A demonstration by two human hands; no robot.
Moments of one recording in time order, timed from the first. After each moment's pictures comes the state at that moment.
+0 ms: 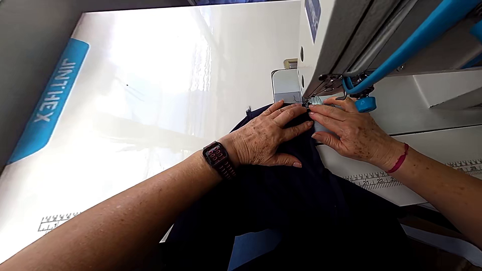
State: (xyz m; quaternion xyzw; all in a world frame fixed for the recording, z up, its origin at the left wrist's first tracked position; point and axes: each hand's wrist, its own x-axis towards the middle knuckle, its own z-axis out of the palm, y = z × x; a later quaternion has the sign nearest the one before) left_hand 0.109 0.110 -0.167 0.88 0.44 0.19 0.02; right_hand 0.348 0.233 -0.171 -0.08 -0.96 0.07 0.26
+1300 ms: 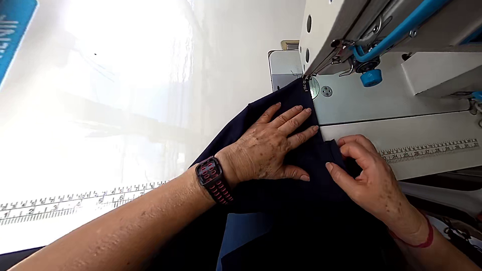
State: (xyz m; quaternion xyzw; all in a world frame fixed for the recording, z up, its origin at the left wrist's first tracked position) left_hand 0.151 0.062 -0.172 0.85 0.50 0.17 0.02; right_hand 0.396 0.111 -0.152 -0.36 -0.86 0.24 0.26
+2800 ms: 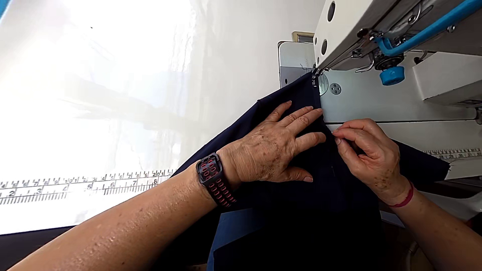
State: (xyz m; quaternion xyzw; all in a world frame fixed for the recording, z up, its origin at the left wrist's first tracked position) left_hand 0.155 0.059 -0.173 0.85 0.48 0.23 0.06; right_hand 0.388 0.156 -0.170 -0.19 -0.90 0.18 0.35
